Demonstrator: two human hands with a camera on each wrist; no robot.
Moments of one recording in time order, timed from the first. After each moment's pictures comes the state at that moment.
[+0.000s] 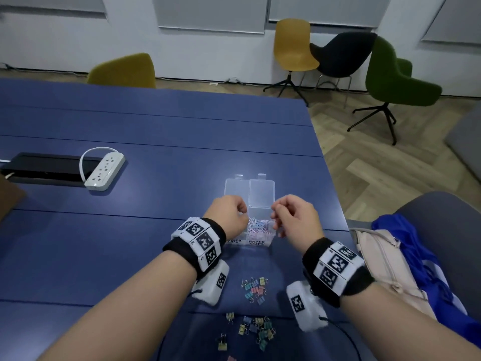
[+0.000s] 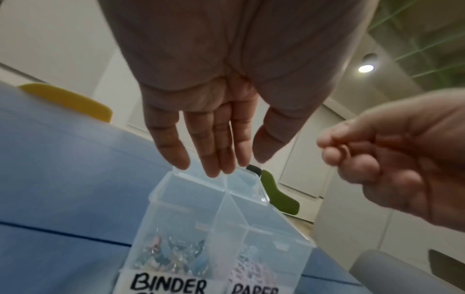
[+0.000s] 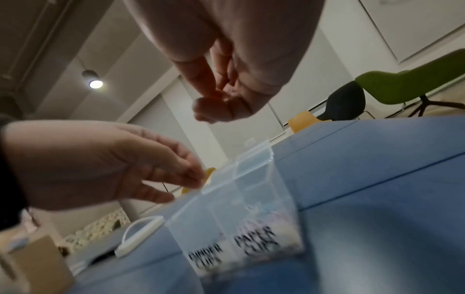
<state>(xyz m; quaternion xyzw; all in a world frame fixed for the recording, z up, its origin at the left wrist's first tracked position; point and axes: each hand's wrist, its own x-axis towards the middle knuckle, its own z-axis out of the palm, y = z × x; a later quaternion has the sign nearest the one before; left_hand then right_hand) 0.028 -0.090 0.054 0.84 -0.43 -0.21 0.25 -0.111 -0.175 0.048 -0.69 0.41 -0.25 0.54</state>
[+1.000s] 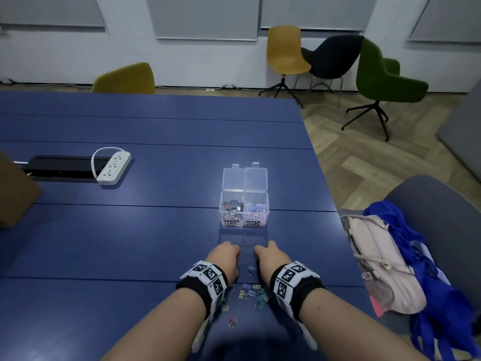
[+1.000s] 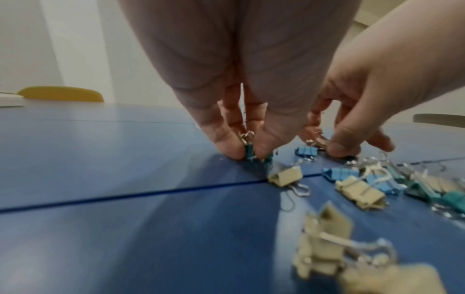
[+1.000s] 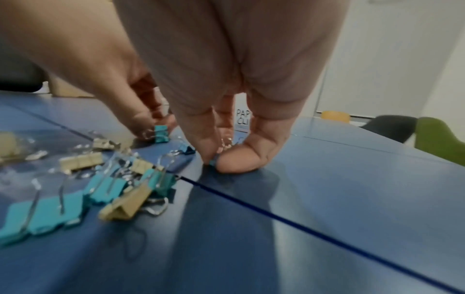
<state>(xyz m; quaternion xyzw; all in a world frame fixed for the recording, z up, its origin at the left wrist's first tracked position) -0.033 -0.013 -0.023 0.83 -0.50 -0.25 0.05 -0.146 -0.100 -0.025 -0.88 0.37 0.19 0.22</state>
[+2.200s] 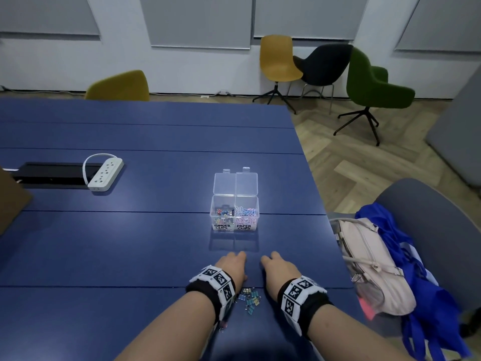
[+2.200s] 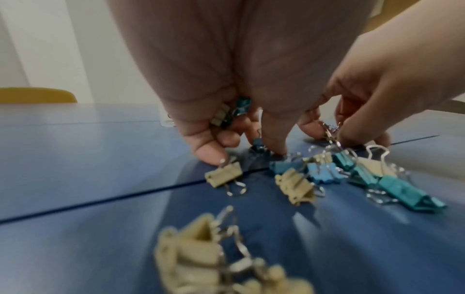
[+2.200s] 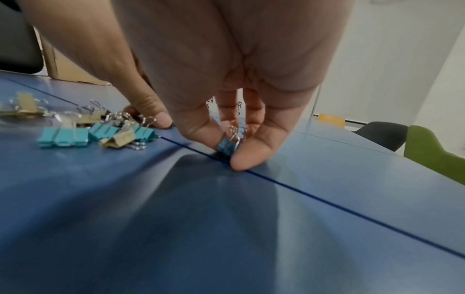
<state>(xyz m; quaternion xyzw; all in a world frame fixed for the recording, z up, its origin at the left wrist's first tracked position) -0.066 -0.031 -0.031 0.83 -0.49 -0.28 -0.02 -0.184 -0.104 -0.032 -0.89 0.38 0.18 0.18</state>
